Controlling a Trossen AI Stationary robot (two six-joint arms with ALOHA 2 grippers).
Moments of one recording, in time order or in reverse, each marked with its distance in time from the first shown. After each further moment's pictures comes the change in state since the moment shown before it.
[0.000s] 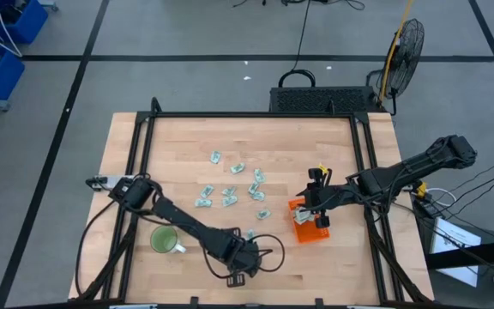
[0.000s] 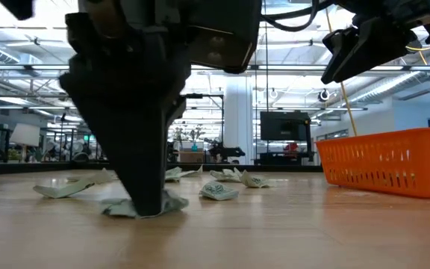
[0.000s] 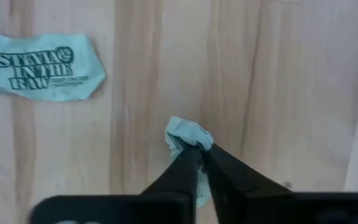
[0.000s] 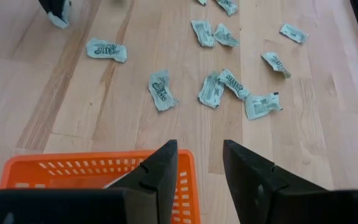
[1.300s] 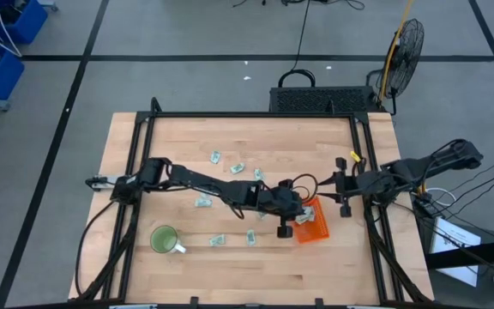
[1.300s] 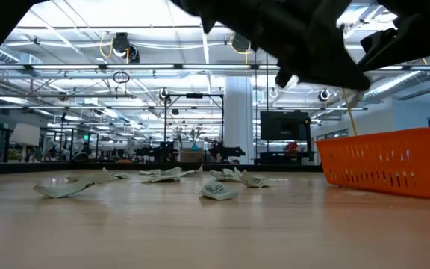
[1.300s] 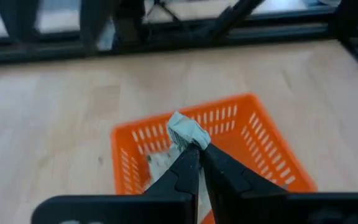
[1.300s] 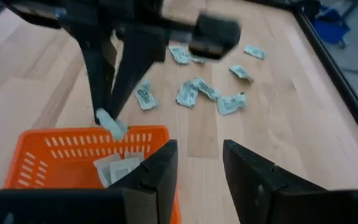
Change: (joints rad) left arm 0.324 0.006 0.088 0.695 -0.055 0.571; right arm 0.000 -0.521 -0.223 -0.072 0.028 -0.006
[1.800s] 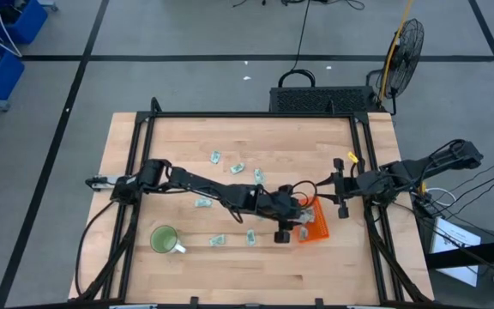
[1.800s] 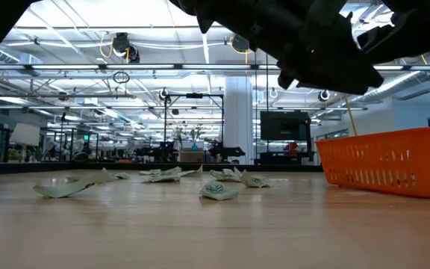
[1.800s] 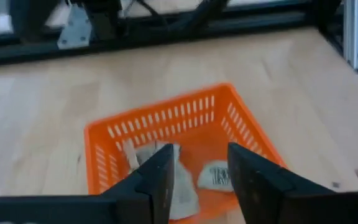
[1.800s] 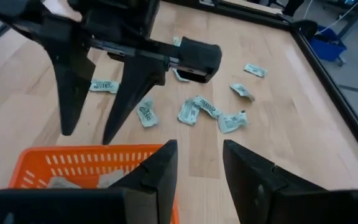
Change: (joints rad) left arm -0.017 -0.001 -0.008 -0.018 0.029 0.031; right arm 0.000 0.004 -0.023 0.100 -0.003 -0.028
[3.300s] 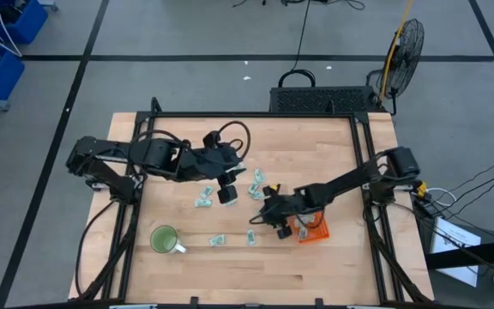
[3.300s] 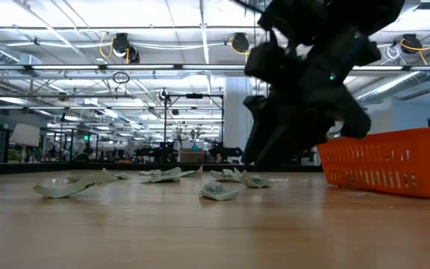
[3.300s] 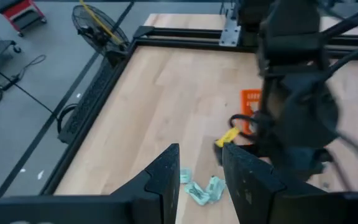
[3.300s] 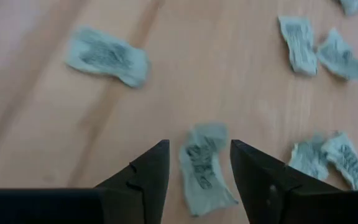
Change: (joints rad) left arm -0.003 -0.654 0.011 -0.792 -0.408 -0.210; right arm -0.130 1.208 0.416 0.428 -0.261 -0.190
